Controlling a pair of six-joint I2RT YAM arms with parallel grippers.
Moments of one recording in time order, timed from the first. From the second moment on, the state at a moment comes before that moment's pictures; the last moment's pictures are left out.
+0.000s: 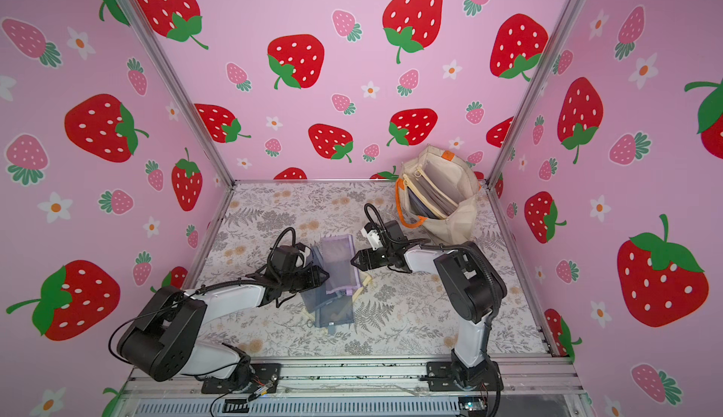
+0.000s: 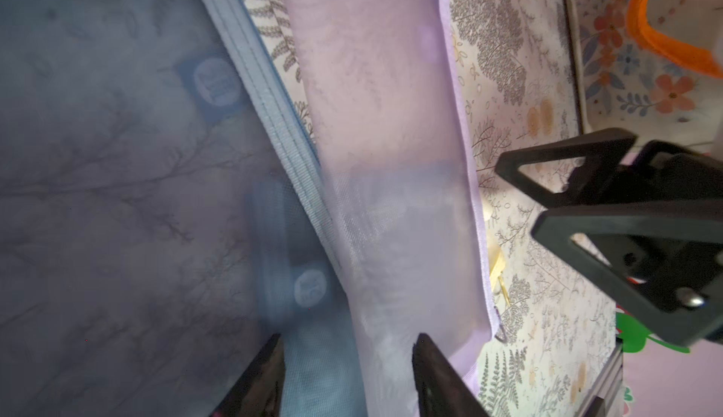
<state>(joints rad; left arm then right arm) -0.43 1.46 0.53 0.10 0.33 -0.68 0.65 1.89 0.97 0.08 -0.55 0.30</state>
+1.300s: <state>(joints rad) -0.46 1.15 0.58 -0.05 0.34 -0.57 0.64 1.61 0.87 0.21 -0.67 0.42</state>
